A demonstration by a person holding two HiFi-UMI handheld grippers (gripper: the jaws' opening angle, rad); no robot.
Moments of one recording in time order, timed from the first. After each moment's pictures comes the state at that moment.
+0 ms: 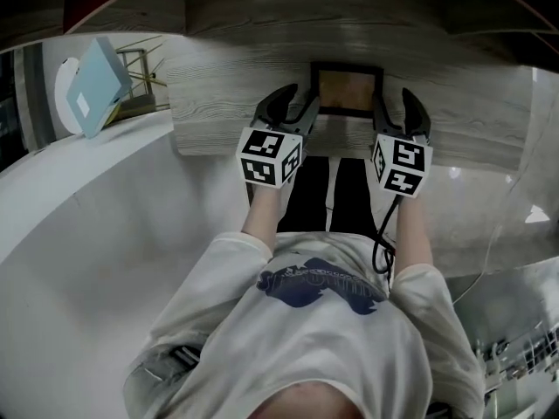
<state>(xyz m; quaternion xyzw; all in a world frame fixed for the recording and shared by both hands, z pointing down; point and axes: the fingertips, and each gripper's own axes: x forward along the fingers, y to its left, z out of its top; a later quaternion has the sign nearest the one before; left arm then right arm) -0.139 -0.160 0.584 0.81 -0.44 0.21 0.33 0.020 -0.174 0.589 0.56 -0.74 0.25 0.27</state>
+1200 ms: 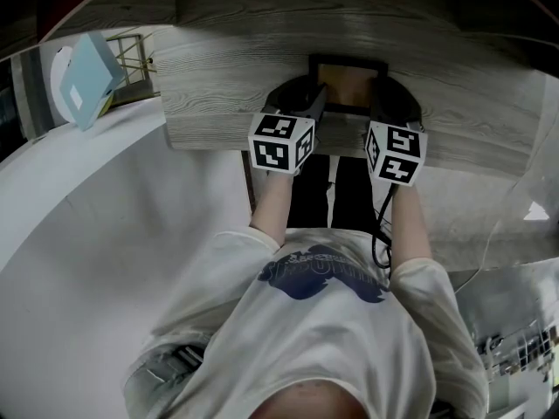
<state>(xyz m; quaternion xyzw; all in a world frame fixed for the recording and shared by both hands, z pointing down) -0.119 -0.167 0.634 0.77 -0.45 0.24 0.39 0.006 -0.186 0.630 0.53 -0.74 0.29 0.28</state>
